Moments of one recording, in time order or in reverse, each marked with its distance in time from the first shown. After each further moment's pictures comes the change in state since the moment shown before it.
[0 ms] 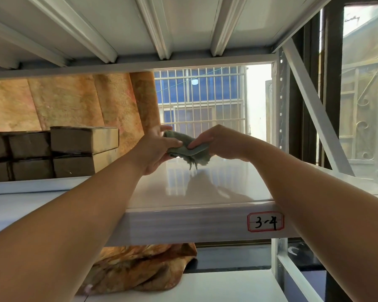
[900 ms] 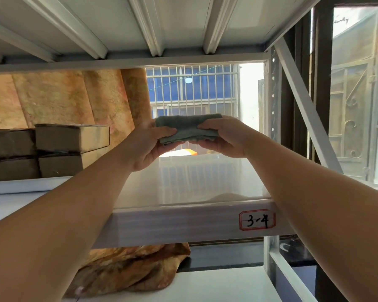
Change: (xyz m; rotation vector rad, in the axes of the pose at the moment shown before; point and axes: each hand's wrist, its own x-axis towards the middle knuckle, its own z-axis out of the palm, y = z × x) left_hand -0.008 0.011 0.003 -0.253 -0.175 0.027; right_hand -0.004 0.005 -0.013 1.143 0.012 0.242
